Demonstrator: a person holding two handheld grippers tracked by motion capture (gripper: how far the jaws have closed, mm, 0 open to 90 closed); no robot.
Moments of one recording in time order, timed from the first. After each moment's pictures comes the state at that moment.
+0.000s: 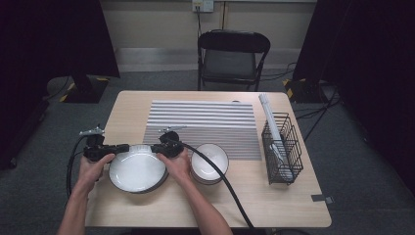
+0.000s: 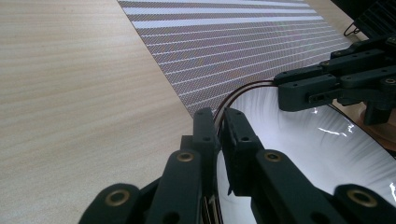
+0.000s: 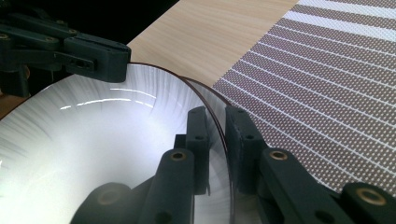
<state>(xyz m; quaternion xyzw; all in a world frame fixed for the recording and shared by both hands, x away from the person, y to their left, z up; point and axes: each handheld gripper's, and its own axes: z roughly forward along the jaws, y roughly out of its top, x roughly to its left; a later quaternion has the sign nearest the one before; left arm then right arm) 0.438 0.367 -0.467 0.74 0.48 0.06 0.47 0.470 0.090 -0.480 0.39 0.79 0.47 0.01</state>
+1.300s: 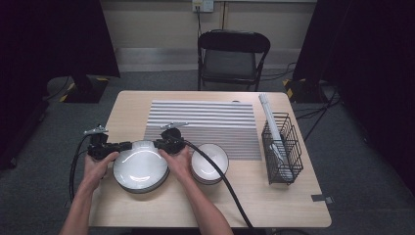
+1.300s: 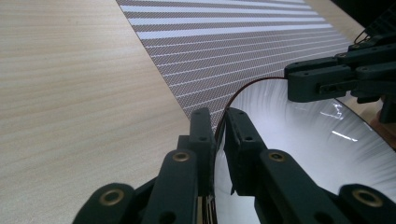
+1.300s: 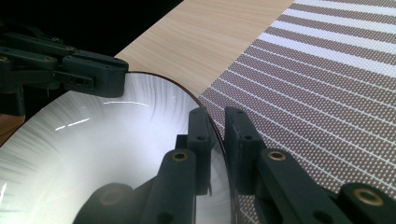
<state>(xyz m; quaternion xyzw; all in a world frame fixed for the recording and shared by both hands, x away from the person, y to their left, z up) 0.445 0.359 -0.470 0.73 0.48 0.07 0.47 0.476 0.086 -0.472 0.40 0.79 0.47 0.04</state>
